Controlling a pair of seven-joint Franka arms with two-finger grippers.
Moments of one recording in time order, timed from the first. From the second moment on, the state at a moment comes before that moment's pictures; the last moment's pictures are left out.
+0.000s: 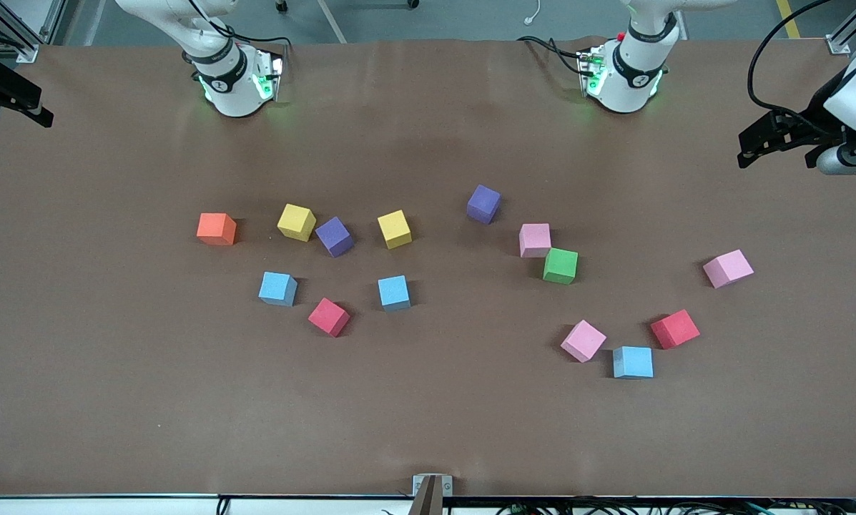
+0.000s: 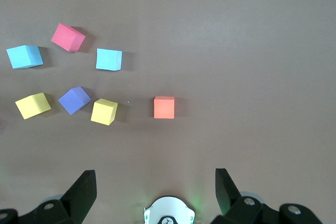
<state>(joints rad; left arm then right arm) -0.02 -0.06 -0.07 -1.58 0.01 1.48 -0.08 -0.01 -0.10 -0.05 -1.47 0.03 1.30 -0.05</state>
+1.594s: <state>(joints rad) -0.06 0.01 -0.37 -1.92 0.01 1.88 -0.52 -0.01 -0.10 -0.05 -1.51 0.03 1.28 -0.05</state>
